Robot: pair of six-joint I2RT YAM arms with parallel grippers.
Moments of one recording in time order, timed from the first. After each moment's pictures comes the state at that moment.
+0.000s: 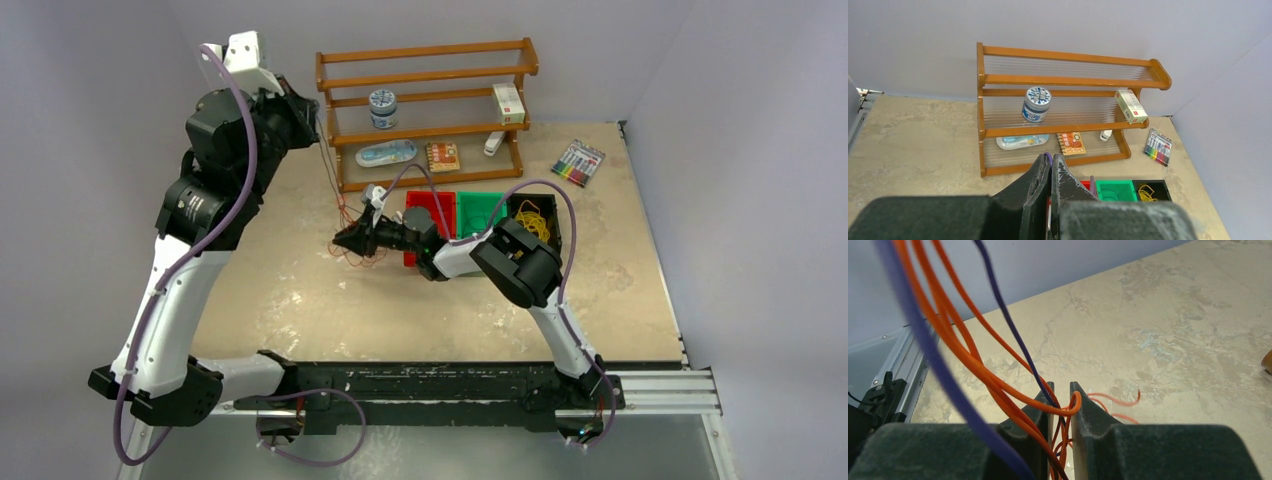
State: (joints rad) left arm -0.46 1.23 1.81 -0.64 -0.29 -0.33; right arm 0.86 2.27 1.27 1.07 -0.51 0.30
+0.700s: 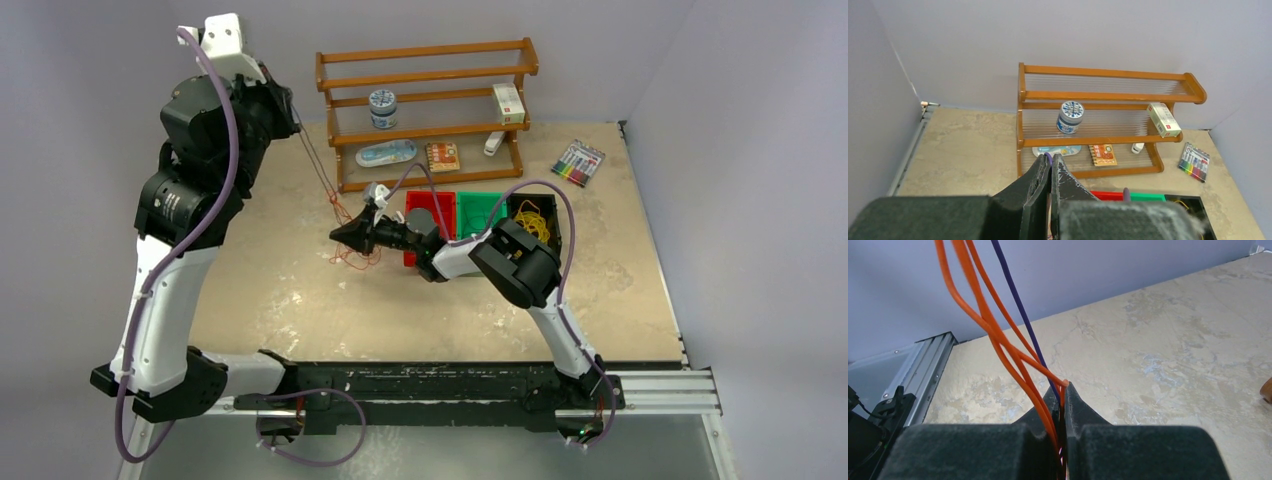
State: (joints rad) left arm -0.46 1.28 2.00 -0.75 -0.41 -0.23; right arm 0.86 2.27 1.27 1.16 -0.51 0.33
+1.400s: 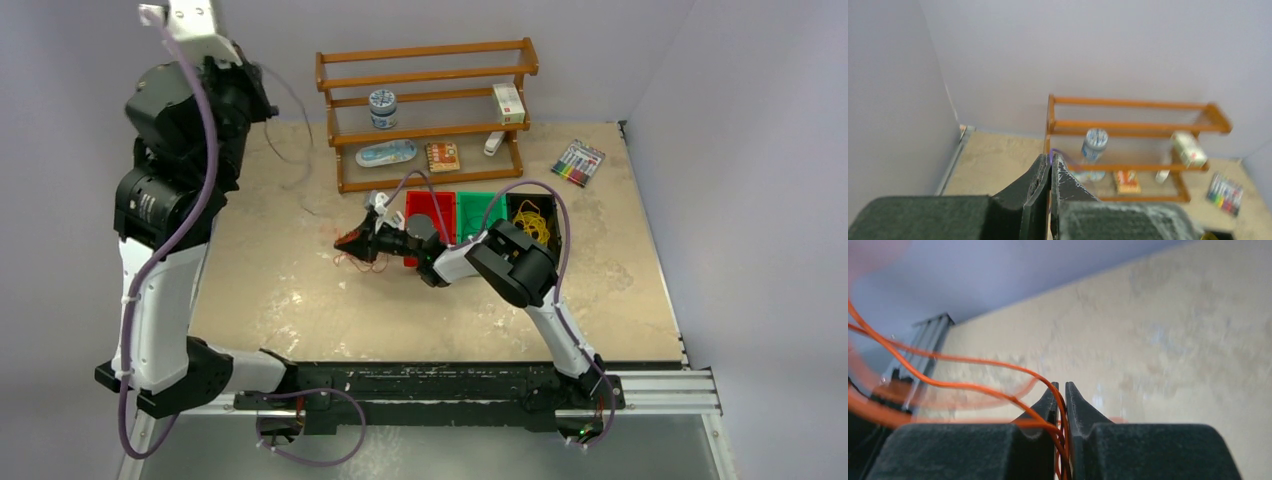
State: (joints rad) left arm -0.46 1.35 2.19 -0.85 -0.52 -0.11; right arm 0.86 2.29 1.25 1.20 -0.51 0.34
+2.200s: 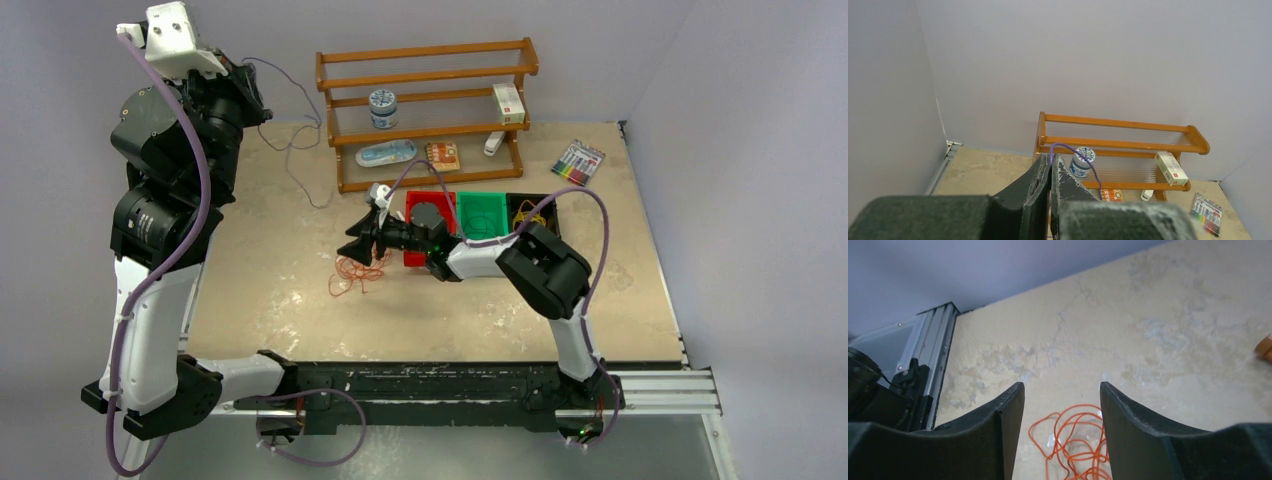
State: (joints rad) left arm -0.46 1.24 2.04 -0.62 -0.52 -0.12; right arm 0.86 2.11 1.16 0.92 -0.51 0.27
